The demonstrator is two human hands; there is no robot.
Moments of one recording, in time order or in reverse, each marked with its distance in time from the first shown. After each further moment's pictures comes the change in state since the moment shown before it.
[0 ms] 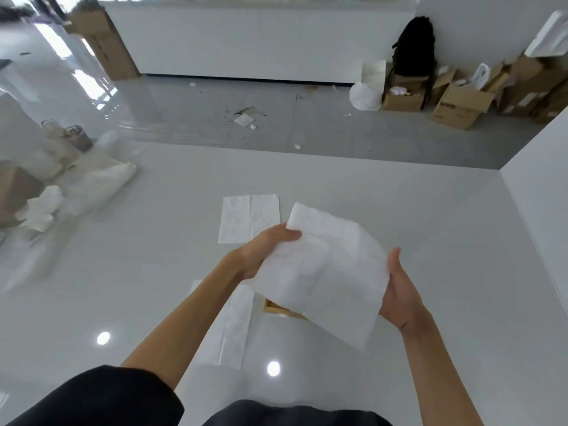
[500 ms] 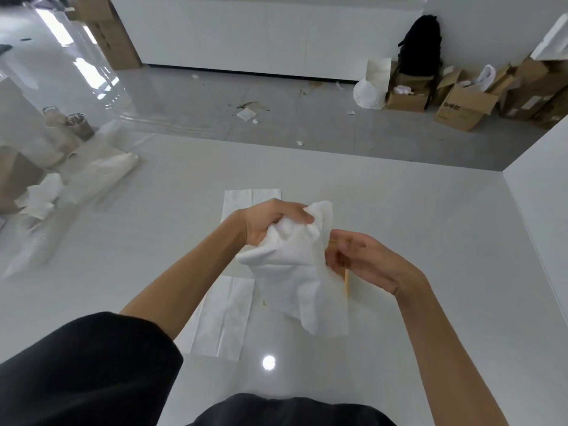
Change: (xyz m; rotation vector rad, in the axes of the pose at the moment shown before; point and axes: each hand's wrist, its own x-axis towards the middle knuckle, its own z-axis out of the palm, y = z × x) left_hand 0.010 0.044 -0.007 0.010 -0.292 -0.122; right_hand 0.032 -0.020 0.097 -0.789 -0.162 0.098
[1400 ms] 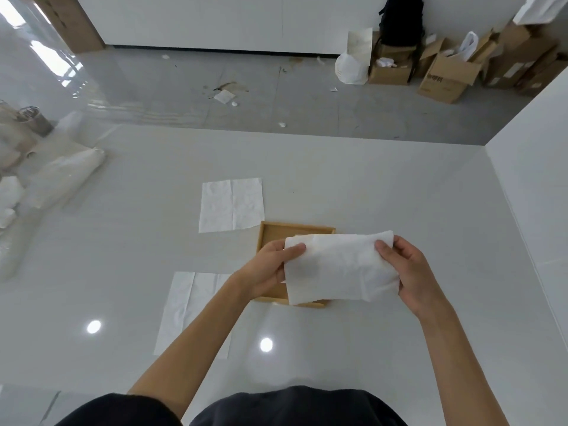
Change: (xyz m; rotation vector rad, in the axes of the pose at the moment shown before) left_hand 0.050 -0.099 0.029 -0.232 0.296 0.087; right_hand -0.061 0.042 -0.043 0.201 0.758 -0.030
